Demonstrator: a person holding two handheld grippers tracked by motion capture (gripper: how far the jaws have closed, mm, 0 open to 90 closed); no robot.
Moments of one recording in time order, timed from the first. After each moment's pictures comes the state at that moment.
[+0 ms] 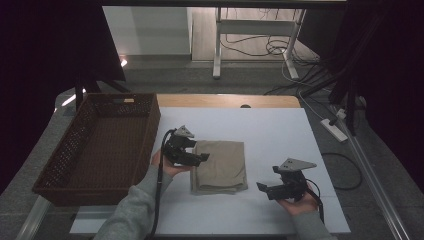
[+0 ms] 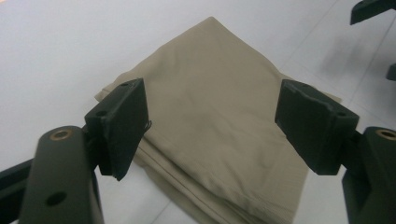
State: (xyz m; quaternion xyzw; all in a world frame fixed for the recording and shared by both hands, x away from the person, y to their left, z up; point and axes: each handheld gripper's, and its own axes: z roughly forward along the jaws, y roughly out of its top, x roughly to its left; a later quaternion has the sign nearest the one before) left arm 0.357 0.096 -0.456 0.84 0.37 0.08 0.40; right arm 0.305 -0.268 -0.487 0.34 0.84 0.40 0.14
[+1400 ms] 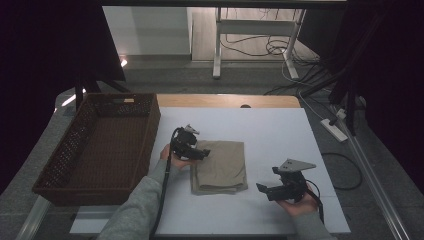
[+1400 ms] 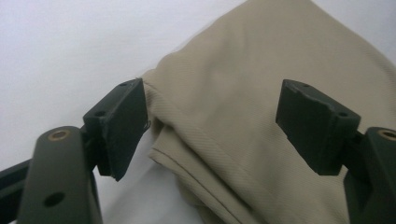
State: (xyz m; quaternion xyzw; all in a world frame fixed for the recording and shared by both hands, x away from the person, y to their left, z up) left arm 0.410 0.088 -0.511 0.84 0.40 0.08 0.35; right arm 0.304 -0.268 -0.488 0.34 0.84 0.40 0.14
